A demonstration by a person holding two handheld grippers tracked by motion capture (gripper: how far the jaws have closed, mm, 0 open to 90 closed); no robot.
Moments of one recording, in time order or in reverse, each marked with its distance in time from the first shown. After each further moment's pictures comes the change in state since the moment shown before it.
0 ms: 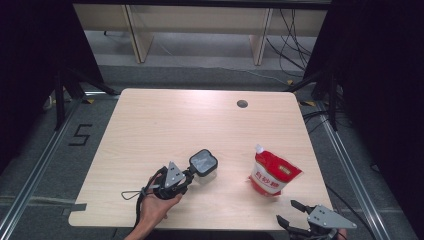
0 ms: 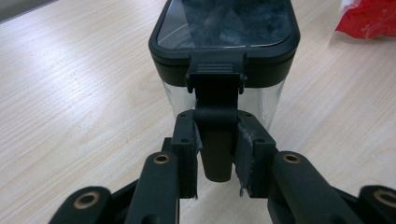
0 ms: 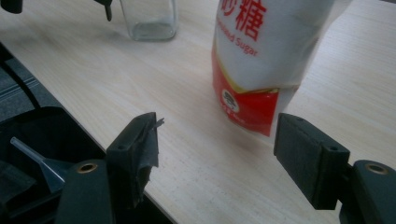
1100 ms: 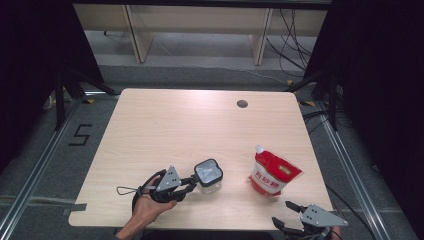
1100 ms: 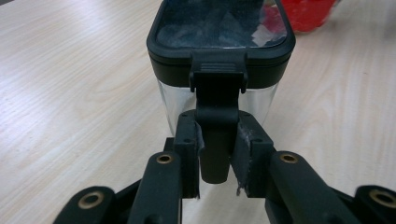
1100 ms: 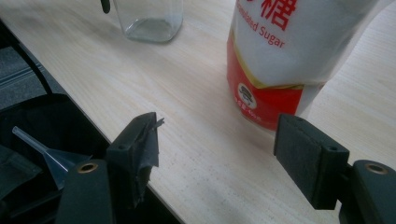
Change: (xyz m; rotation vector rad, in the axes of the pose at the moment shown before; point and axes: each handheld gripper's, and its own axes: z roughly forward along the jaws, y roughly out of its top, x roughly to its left) left arm -0.001 -0.009 -0.009 -0.044 -0.239 0.032; right arm 0.002 0.001 0.011 0.038 0.028 -0.062
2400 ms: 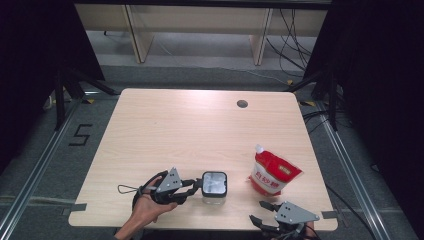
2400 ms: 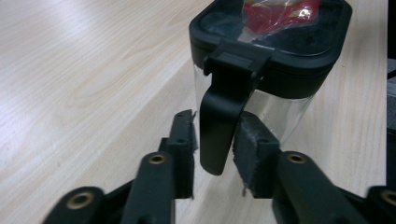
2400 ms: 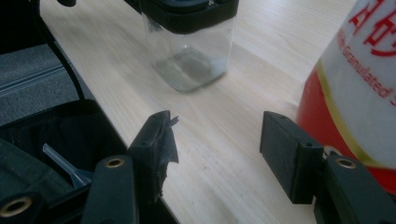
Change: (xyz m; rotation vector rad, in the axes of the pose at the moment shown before) left arm 0.000 0.000 -0.002 0.016 -0.060 0.022; right arm 0.032 0.024 0.038 -0.017 0.093 -0.093
